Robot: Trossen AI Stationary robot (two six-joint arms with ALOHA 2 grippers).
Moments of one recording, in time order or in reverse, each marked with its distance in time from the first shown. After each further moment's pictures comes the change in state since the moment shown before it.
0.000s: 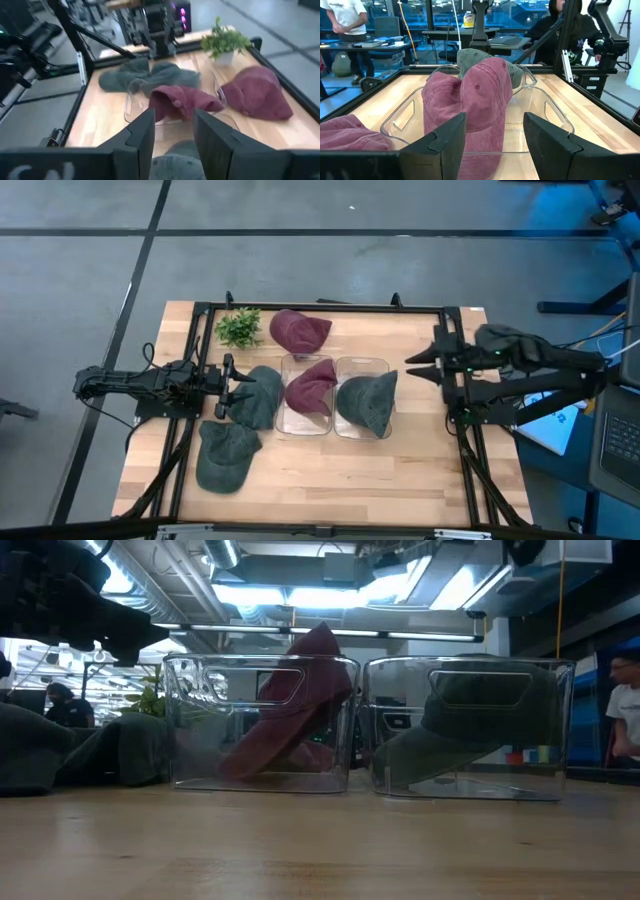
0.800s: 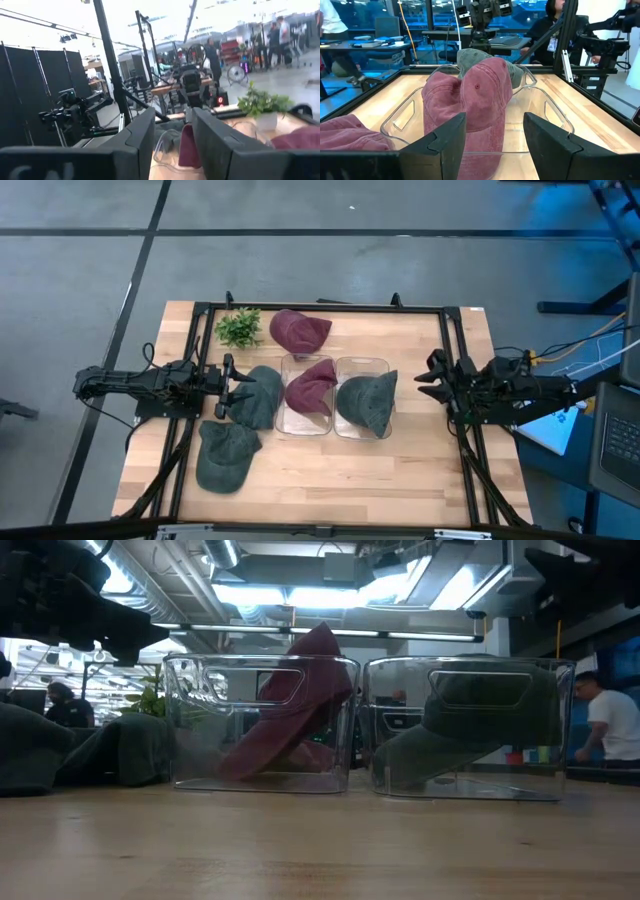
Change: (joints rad) left arm 0.000 0.000 0.000 0.000 0.000 0.000; right arm 0.069 -0.650 -0.798 0.708 -0.057 0.047
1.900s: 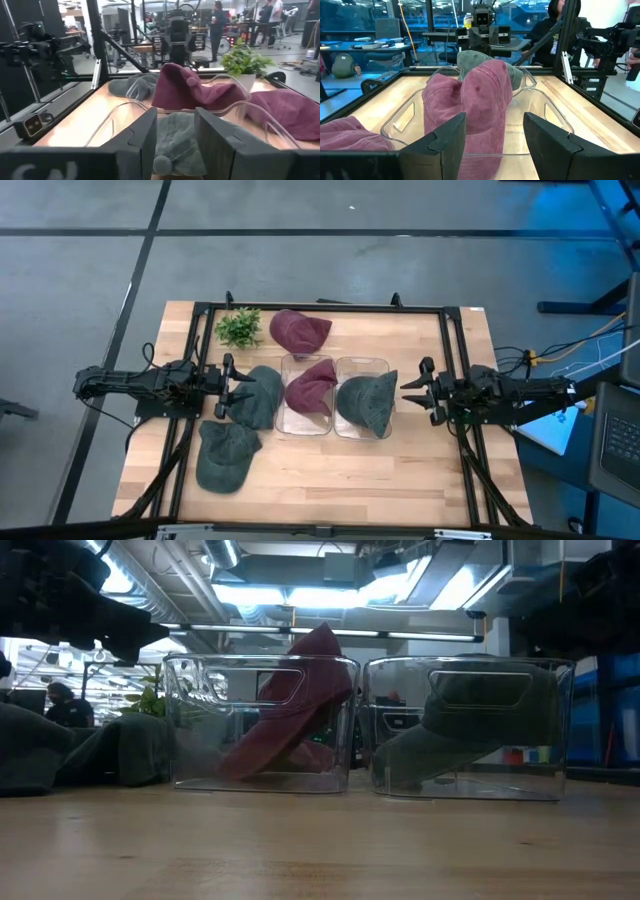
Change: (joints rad) left arm 0.000 0.000 0.000 0.008 0.000 0.000; right arm 0.001 -0.013 -0.139 -0.093 0.036 -0.182
